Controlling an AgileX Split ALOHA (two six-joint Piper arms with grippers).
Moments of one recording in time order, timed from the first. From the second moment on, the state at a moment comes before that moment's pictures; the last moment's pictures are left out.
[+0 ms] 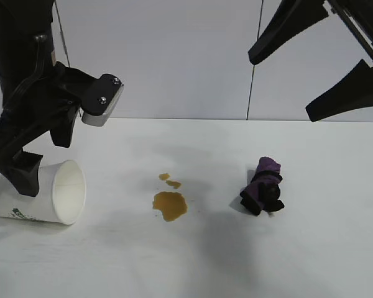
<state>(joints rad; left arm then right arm) -0.50 1.88 -1.29 0.21 0.96 1.14 0.11 1.42 -1.03 0.80 0.97 -0.30</state>
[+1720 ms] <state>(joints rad) -0.45 1.98 -1.24 0.09 0.80 1.13 0.11 1.42 -1.03 0.80 0.95 -0.30</state>
